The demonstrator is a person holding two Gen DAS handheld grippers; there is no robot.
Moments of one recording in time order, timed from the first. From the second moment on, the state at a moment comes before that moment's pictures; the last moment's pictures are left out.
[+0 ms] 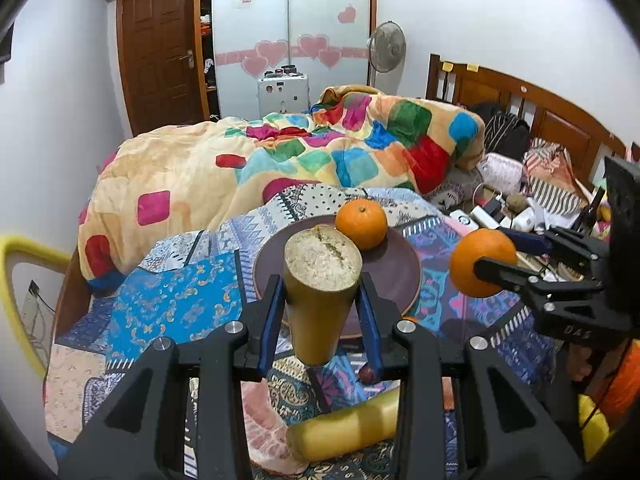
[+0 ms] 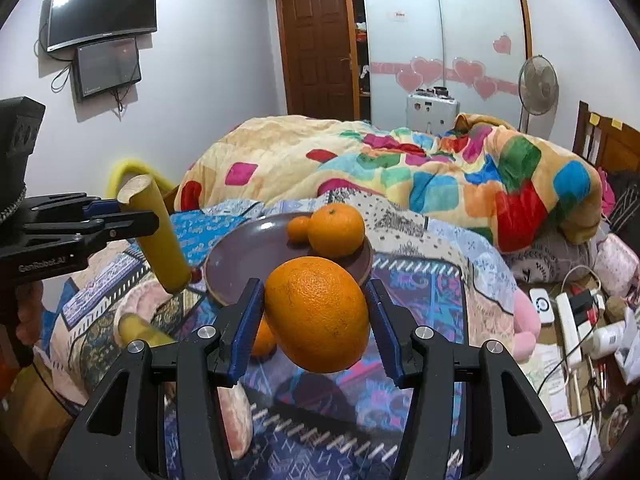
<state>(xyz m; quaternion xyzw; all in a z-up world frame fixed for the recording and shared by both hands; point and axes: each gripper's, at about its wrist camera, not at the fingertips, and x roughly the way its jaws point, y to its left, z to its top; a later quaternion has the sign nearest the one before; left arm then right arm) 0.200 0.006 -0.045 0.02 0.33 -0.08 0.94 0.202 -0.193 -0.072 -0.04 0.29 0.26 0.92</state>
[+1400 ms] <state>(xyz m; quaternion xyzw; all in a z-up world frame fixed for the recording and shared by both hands) 0.342 0.017 -0.100 -0.02 0.41 -0.09 0.91 0.276 -0.142 -0.108 -0.10 0.32 0.26 0.91</state>
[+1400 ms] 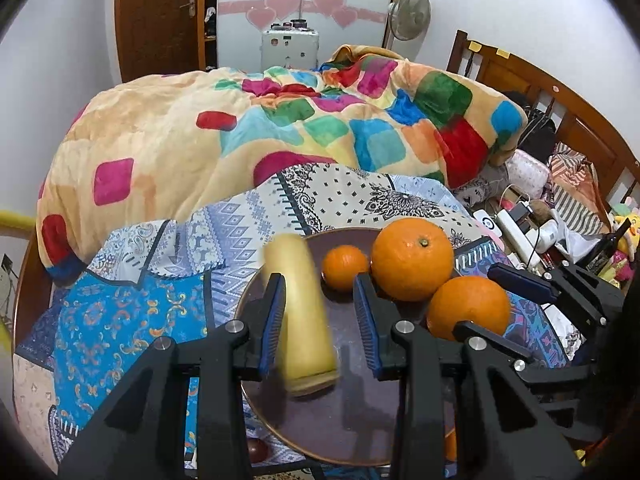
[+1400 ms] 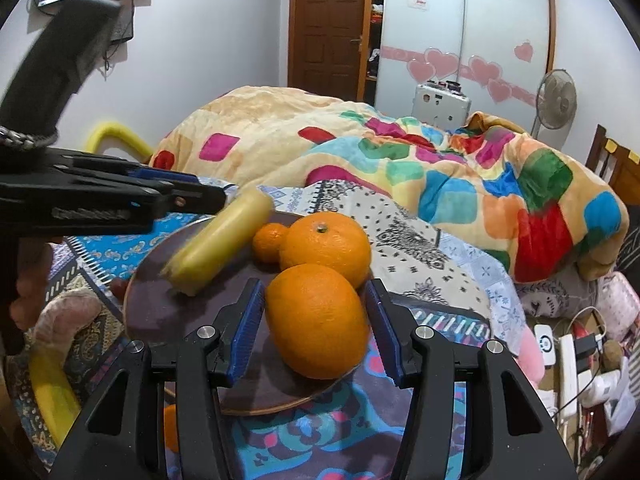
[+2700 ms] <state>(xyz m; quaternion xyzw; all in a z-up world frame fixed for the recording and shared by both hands) 0.146 0.040 -0.071 0.02 0.40 -0.04 0.92 0.165 -0.159 -0.060 -0.08 0.29 0.29 0.91</state>
